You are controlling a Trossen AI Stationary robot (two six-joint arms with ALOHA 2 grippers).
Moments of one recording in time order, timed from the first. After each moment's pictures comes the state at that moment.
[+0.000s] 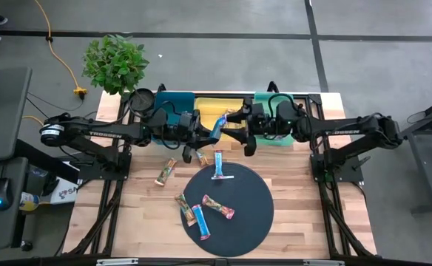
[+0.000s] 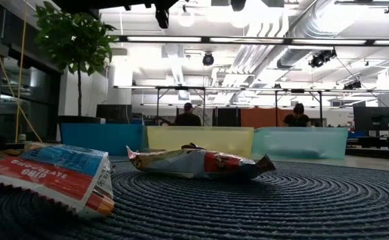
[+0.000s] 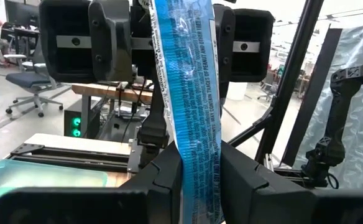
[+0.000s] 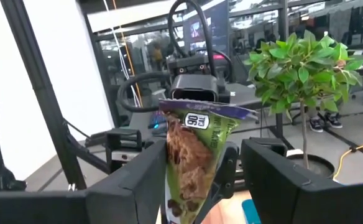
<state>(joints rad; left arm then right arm) 0.11 1.28 0.82 0.59 0.24 -0.19 -0.09 1.33 1.04 0.41 -0.10 0.19</state>
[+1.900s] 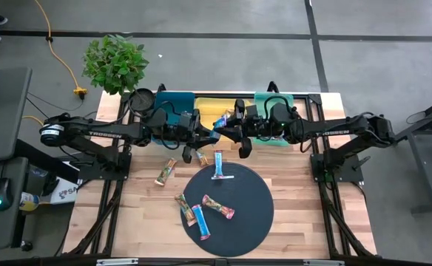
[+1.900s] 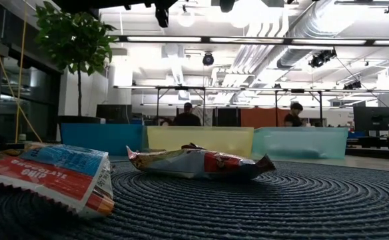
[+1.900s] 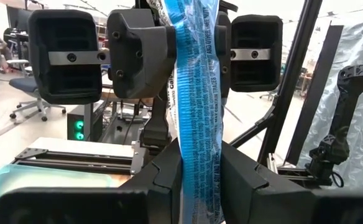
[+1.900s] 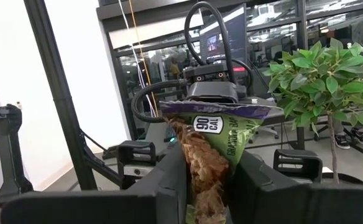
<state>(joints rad) 0.11 1.28 0.82 0.59 0.23 -0.16 -0.09 1.42 1.03 0.59 -0.17 0.22</state>
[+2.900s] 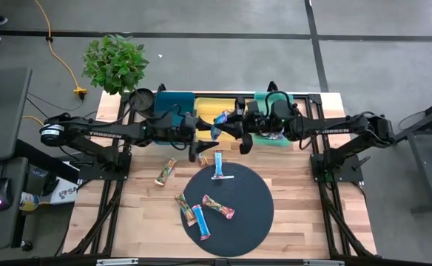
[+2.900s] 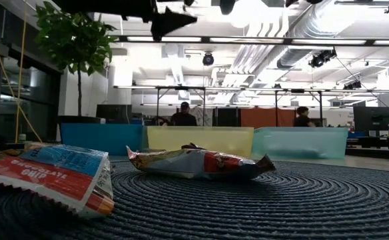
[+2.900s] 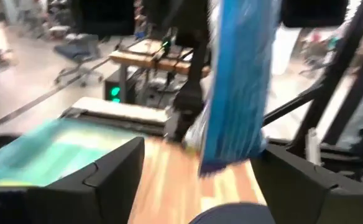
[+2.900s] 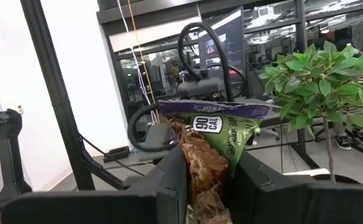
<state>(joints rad) 0.10 1.28 0.82 0.43 0.08 -0.14 -0.13 1.42 1.03 0.60 -0.21 0.23</state>
